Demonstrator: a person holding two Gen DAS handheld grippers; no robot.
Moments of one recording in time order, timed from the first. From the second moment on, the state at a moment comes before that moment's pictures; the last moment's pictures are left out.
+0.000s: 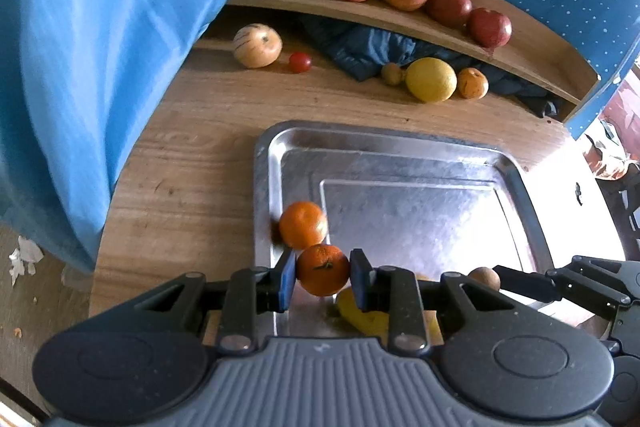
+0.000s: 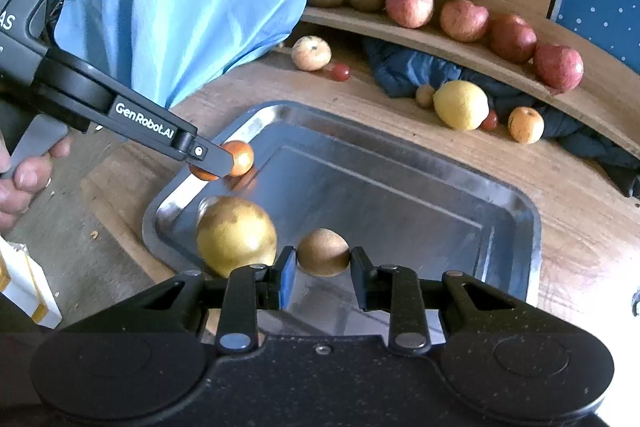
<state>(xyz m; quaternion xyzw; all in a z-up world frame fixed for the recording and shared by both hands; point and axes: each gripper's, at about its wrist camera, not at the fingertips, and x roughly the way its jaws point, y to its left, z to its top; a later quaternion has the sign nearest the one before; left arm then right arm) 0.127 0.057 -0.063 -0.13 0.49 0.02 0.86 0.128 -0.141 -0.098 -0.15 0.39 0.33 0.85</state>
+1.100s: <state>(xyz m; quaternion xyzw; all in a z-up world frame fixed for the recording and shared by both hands) 0.099 0.050 -0.074 -0.14 0.50 0.06 0.86 0.121 -0.140 -0.112 -0.16 0.40 0.35 0.83</state>
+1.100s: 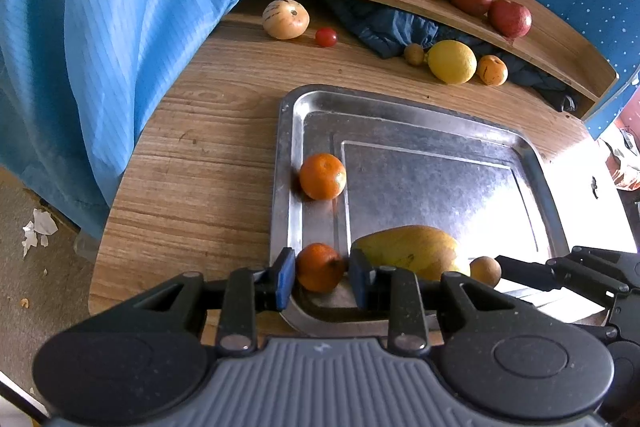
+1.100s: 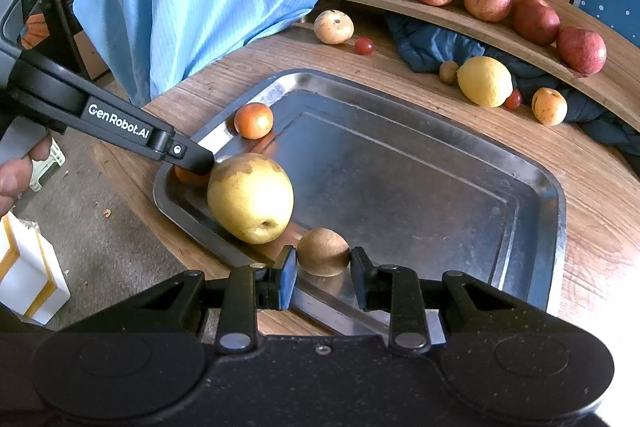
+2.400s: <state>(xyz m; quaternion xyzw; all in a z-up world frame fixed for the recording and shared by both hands) 0.087 0.062 -0.055 -0.02 0.54 0.04 0.84 0.116 -0.150 -0.091 -0.12 0.44 0.31 0.83</state>
